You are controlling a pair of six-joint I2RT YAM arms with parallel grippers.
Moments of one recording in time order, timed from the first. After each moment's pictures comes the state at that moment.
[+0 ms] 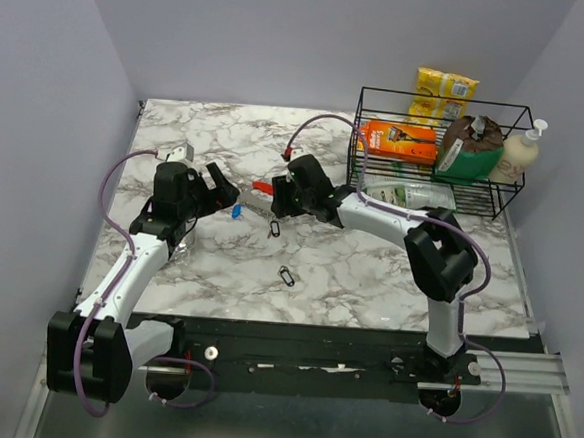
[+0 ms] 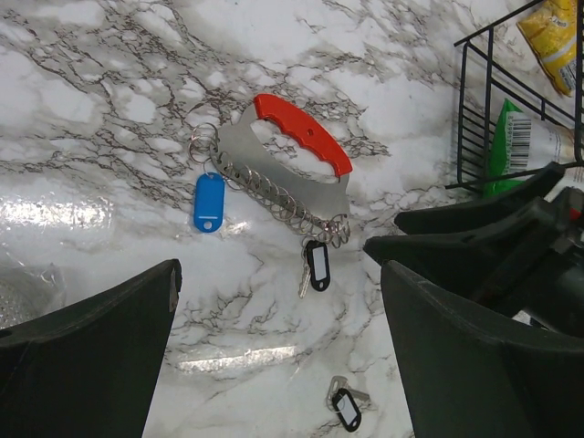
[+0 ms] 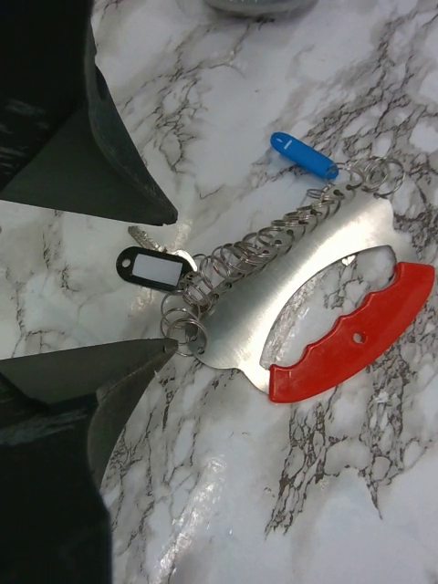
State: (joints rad) left arm -0.12 1.09 0.72 -0.14 0.16 -0.57; right arm 0.79 1.95 1.38 -0.09 0.04 0.35
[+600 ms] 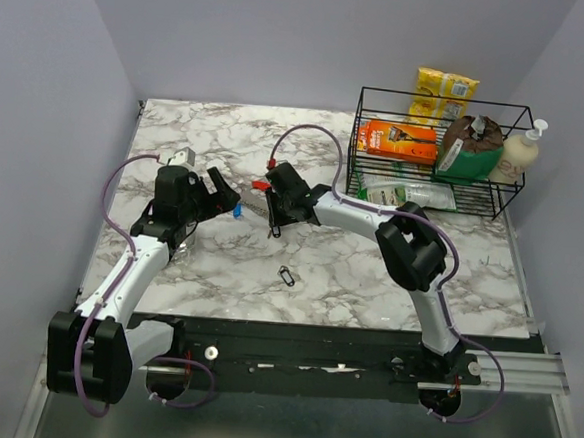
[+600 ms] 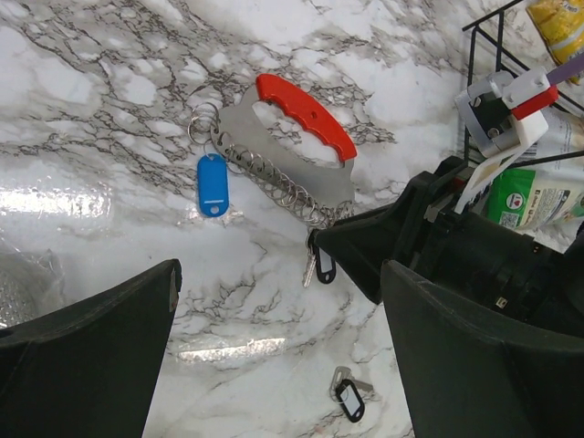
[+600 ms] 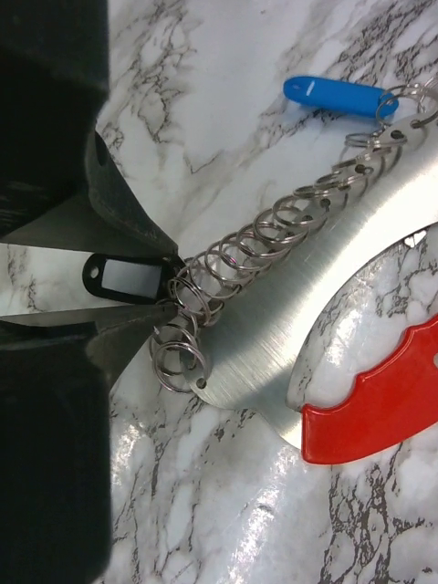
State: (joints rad) left arm -0.12 1.08 0.70 -0.15 0.17 -0.57; right arm 0.84 2.17 1.61 -0.31 0.07 0.40
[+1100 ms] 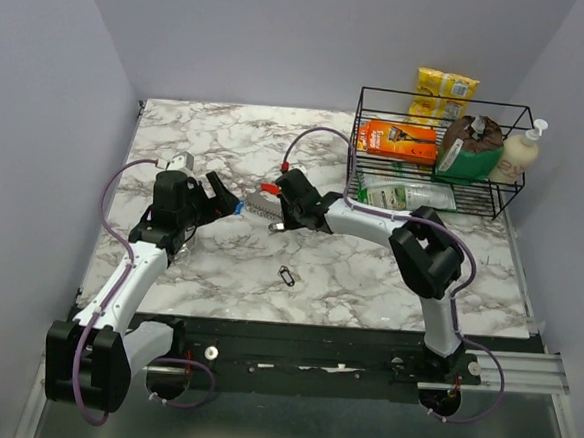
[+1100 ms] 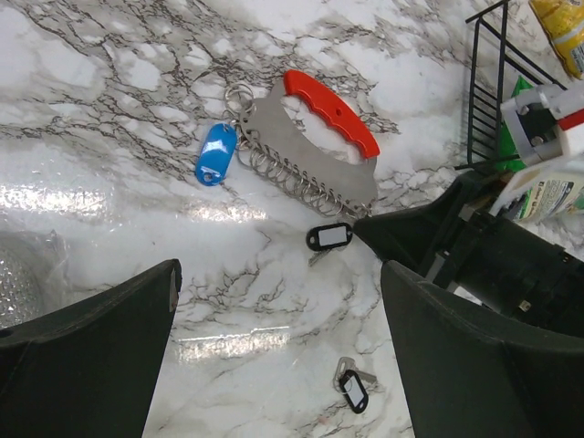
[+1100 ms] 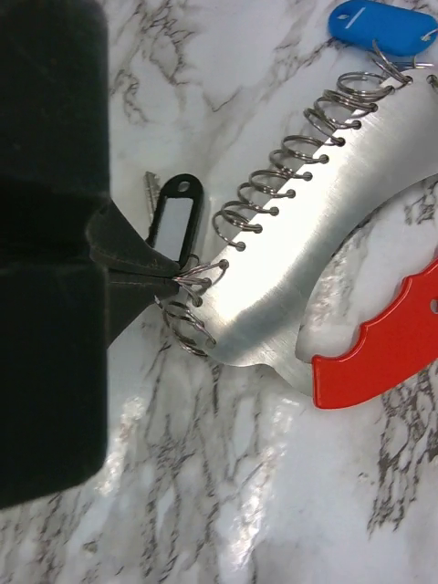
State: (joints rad) left arm -0.12 1.04 0.66 -0.15 0.17 -0.57; right arm 0.84 2.09 1.48 -0.25 0.21 0.43
